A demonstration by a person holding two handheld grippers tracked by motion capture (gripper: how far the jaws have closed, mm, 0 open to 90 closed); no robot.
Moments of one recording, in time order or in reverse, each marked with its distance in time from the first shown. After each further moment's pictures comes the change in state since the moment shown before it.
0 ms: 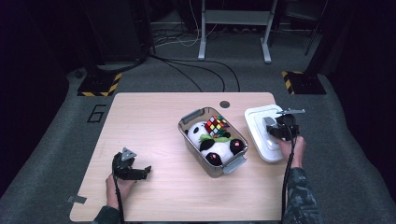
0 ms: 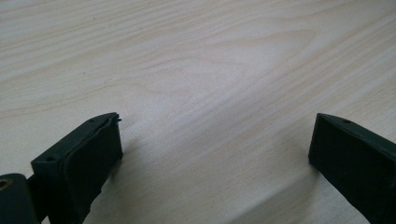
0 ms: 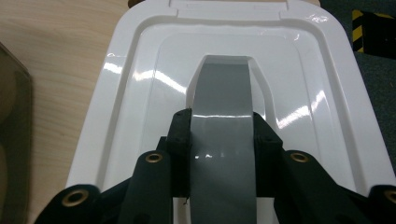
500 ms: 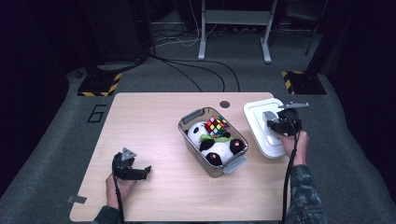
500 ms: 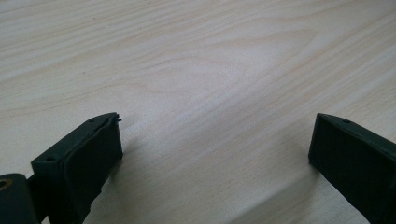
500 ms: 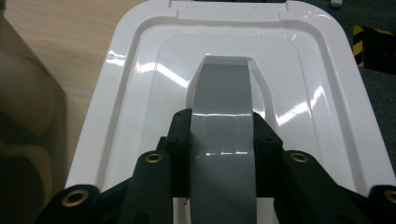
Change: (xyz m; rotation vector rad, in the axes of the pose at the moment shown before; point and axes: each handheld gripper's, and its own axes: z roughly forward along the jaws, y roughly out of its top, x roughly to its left) left arm 0.000 0.000 0.000 0.000 0.000 0.001; right arm 0.009 0.022 -0.028 -0.029 0.021 -0.023
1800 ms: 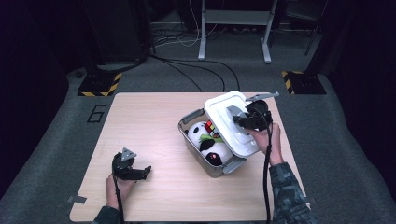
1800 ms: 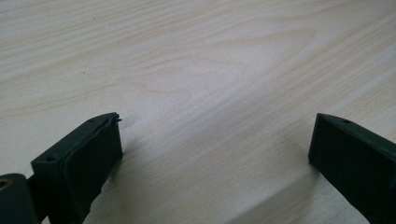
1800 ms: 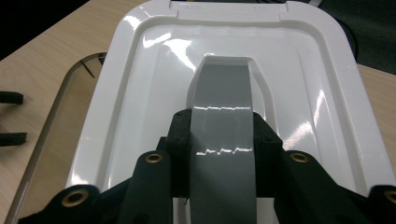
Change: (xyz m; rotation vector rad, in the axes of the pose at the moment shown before) left arm 0.000 0.000 0.000 0.001 -0.001 0.002; right arm 0.109 0.048 -0.026 -0.030 0.258 -0.131
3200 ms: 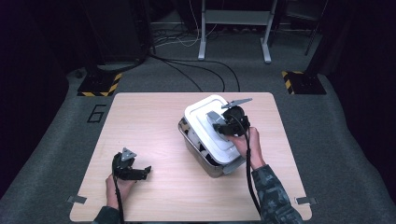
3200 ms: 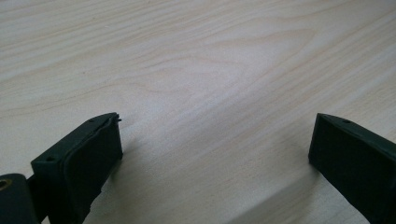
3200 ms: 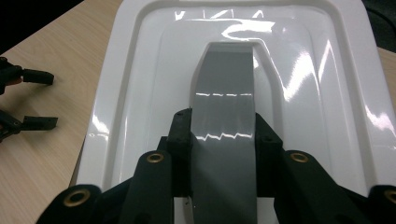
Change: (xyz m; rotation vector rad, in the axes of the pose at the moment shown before) left arm 0.000 0.000 0.000 0.001 -0.001 0.002; right arm 0.050 0.002 0.035 0.060 0.067 -0.071
